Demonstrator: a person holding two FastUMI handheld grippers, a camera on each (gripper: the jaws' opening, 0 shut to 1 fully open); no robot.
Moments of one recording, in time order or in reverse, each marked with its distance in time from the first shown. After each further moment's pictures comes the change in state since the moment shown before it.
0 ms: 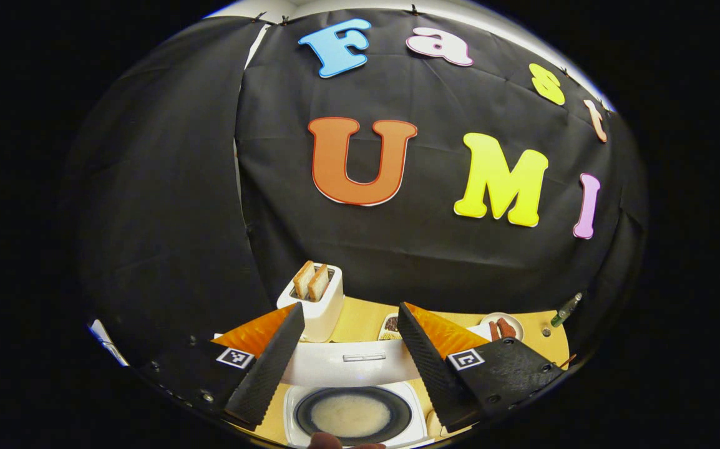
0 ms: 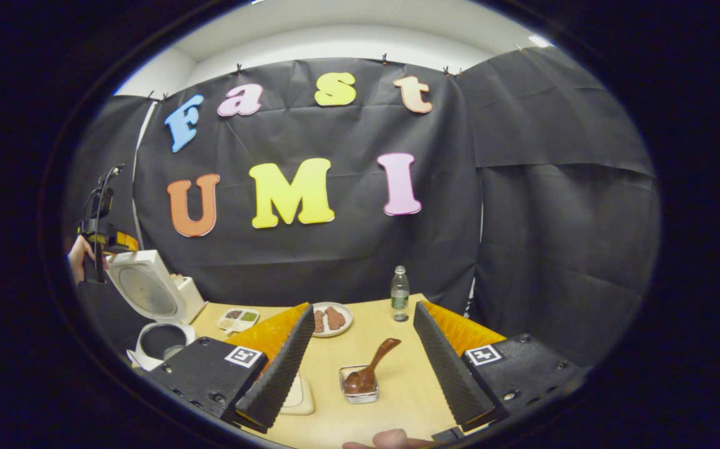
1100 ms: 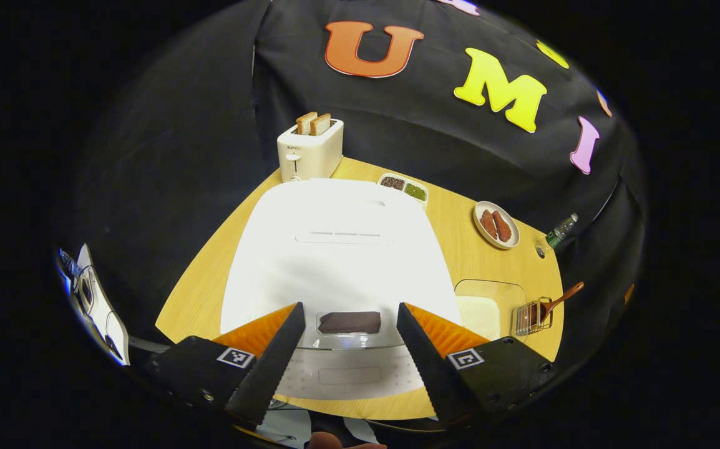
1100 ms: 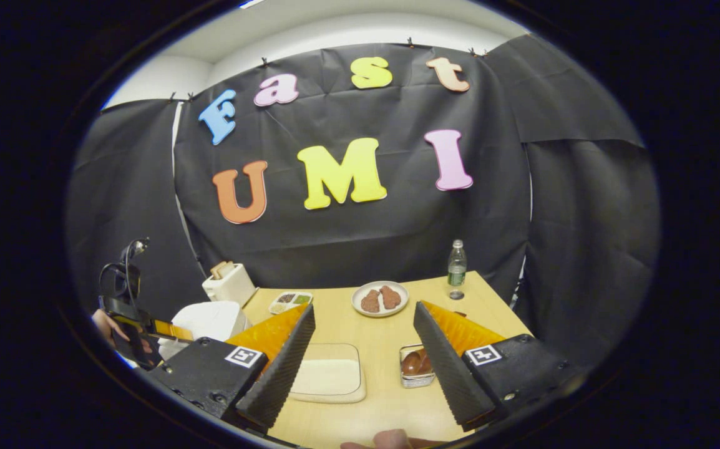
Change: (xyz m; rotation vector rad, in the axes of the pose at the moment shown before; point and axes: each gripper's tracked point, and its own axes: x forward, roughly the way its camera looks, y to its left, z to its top) left arm -0.081 -0.019 -0.242 -0.100 0.431 -0.035; right arm -0.008 0.058 -0.044 0.023 0.098 0.187
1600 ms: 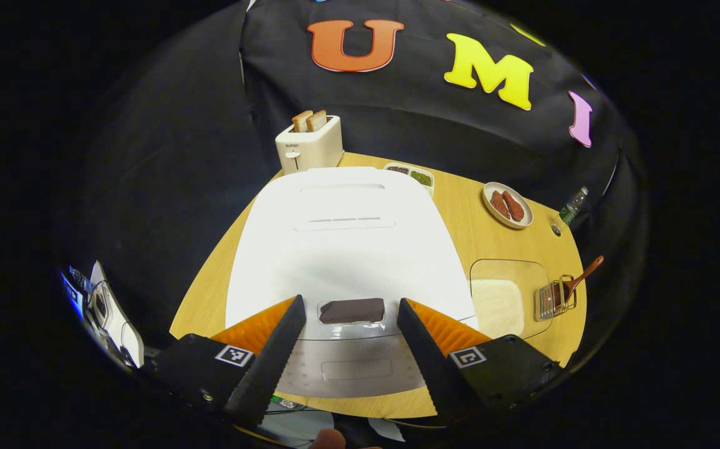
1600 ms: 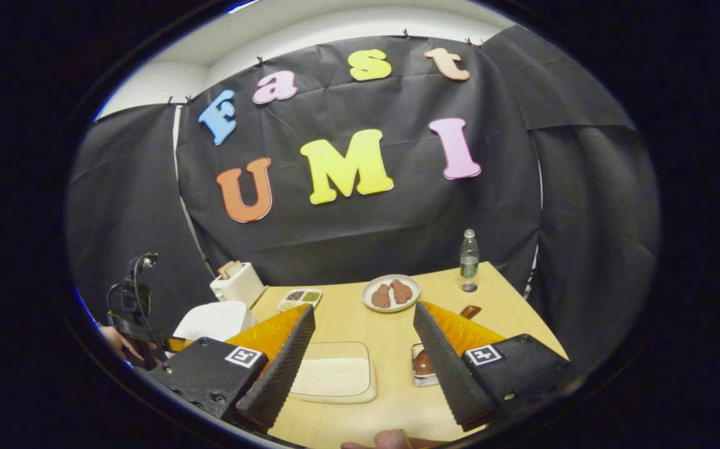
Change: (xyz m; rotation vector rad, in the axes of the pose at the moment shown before) left arm 0.009 0.004 -0.019 0.105 0.005 0.072; right arm 0.020 0.007 -0.011 0.040 0.032 0.068
